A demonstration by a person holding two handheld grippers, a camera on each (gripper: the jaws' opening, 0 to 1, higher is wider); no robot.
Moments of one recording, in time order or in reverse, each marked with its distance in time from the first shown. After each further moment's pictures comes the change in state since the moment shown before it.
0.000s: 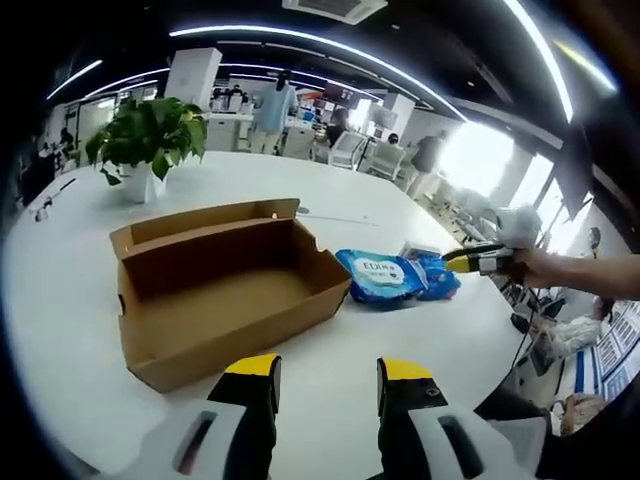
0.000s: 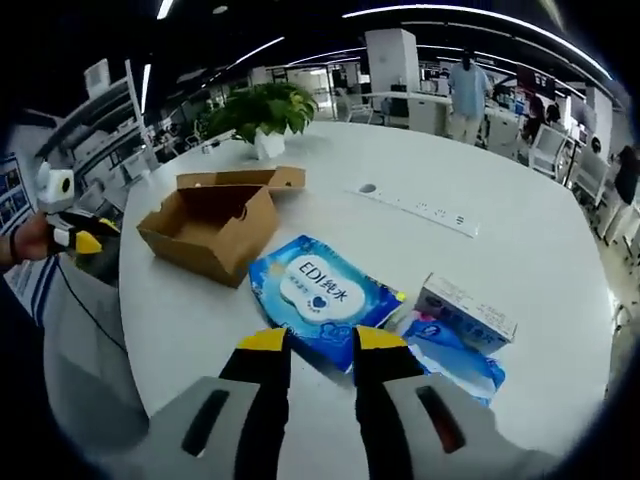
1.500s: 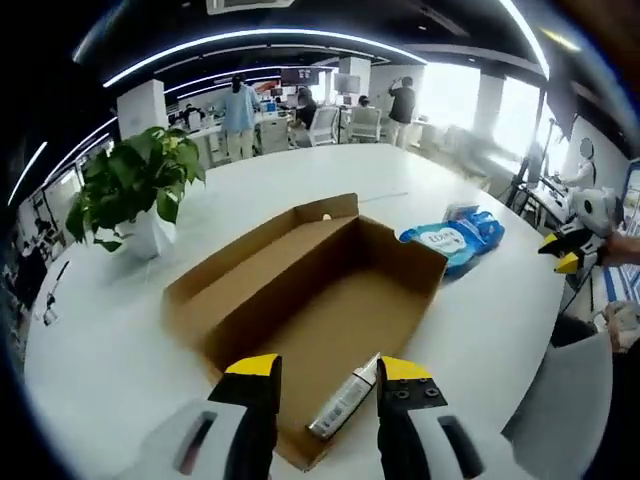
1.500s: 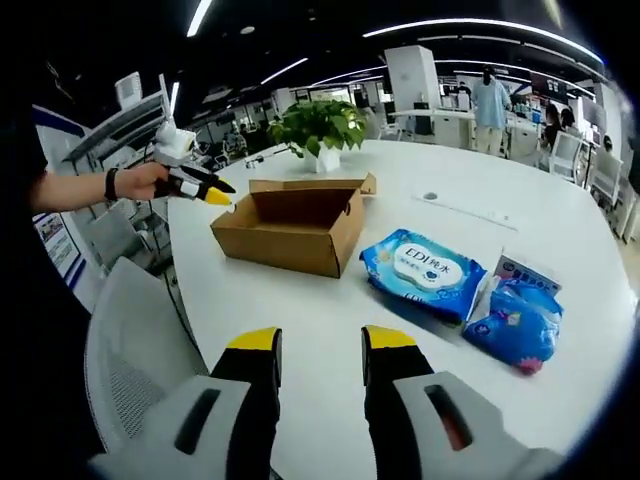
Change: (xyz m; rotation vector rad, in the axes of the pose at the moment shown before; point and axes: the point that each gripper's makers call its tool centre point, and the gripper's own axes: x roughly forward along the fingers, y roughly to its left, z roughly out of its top) left arm 0.028 0.119 0.049 0.357 0.146 0.024; right arm -0.045 0.114 -0.029 0.015 -0.103 0.076
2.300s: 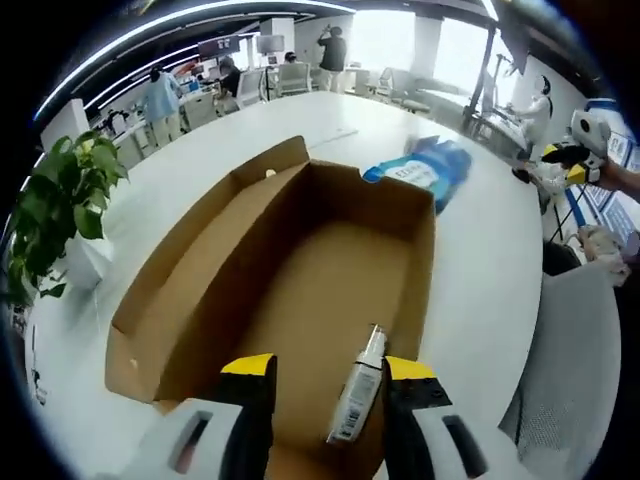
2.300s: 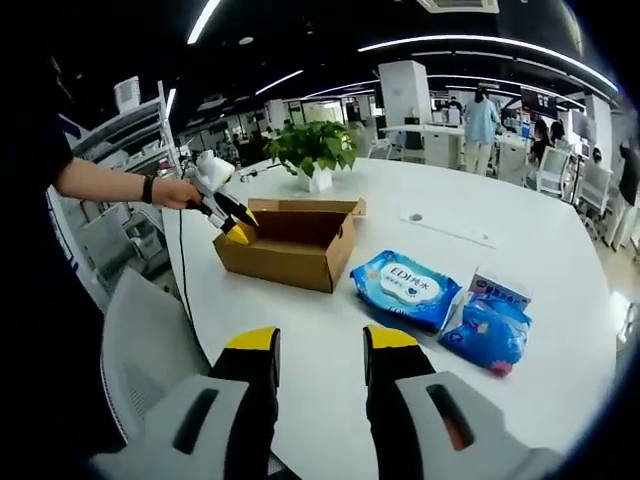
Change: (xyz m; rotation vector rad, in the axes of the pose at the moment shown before) left arm 0.055 -0.004 -0.023 0.205 0.202 -0.201; right arm -0.042 0.006 0.025 -0.021 -0.055 -0.046
